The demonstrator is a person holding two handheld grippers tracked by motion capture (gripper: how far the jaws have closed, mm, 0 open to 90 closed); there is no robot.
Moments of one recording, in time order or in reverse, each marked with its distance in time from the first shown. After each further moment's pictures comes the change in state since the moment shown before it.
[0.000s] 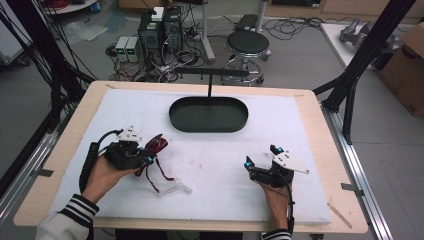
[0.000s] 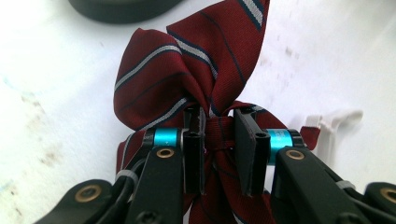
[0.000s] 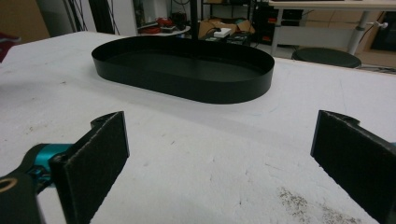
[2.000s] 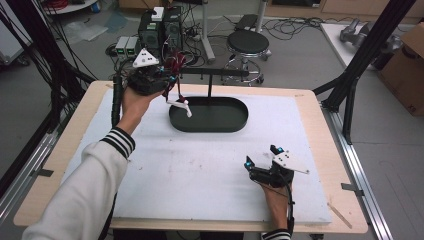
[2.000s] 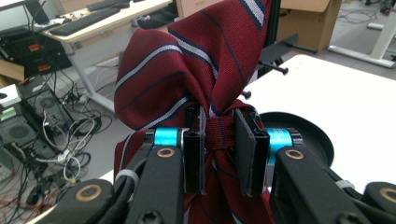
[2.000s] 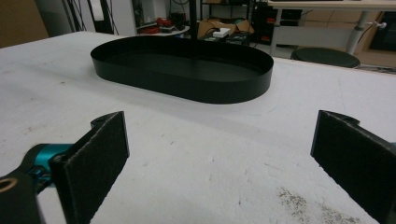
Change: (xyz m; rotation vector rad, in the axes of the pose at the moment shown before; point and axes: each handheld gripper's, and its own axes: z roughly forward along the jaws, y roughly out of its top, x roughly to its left) left arm 0.062 0.167 0.022 -0.418 0.184 0.070; right arm 0.001 0.000 0.000 0.002 -0.006 0.002
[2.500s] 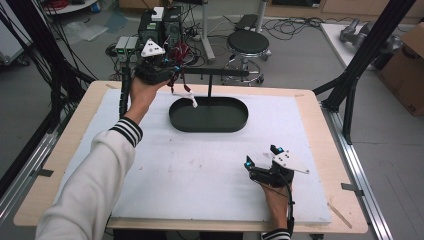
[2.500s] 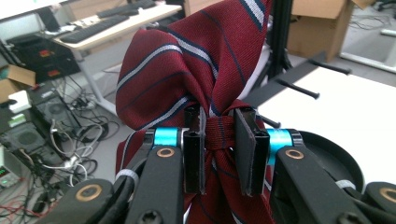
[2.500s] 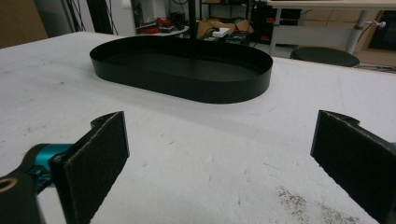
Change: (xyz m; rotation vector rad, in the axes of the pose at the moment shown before) left arm 0.013 0.012 0.028 -0.027 0.051 -0.009; right arm -0.001 0.000 0.000 -0.003 0.001 0.000
